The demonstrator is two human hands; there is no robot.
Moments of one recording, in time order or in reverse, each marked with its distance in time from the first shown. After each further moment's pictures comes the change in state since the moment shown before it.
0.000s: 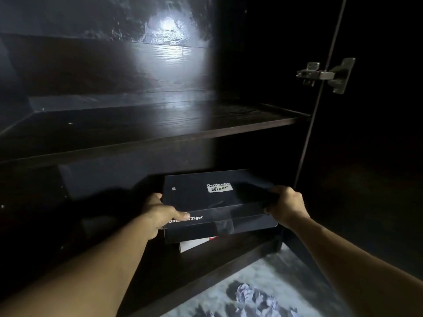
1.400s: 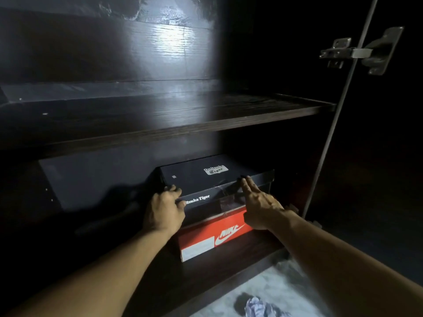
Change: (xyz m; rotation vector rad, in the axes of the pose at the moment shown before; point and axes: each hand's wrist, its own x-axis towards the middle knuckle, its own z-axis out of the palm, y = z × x) left_hand 0.039 -0.011 0.029 0.526 0.332 0.536; right_hand 0.039 -0.036 0.074 -0.453 -0.281 -0.297
